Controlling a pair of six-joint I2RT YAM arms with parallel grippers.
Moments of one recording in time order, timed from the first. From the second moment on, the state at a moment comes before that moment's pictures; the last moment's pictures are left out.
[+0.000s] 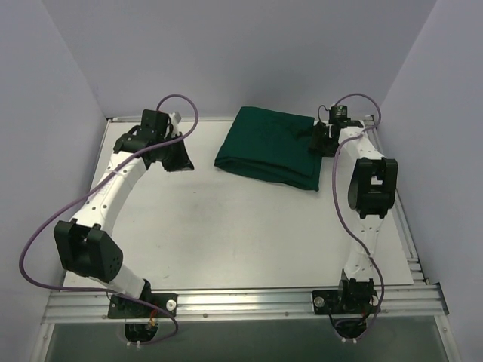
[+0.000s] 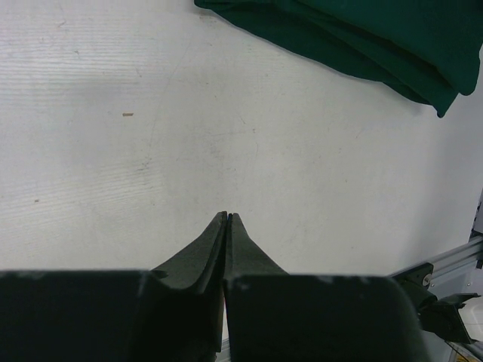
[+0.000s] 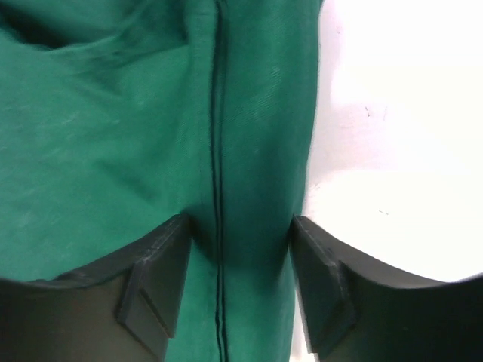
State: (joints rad) left arm -0.27 1.56 1.54 -0.86 0.22 -0.46; right arm -0.01 2.19 1.80 -0.59 -0.09 0.36
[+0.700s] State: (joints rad) left arm -0.24 1.54 1.50 -0.86 0.22 -0.45; right arm 0.18 2.28 1.91 -0.61 0.02 0.23
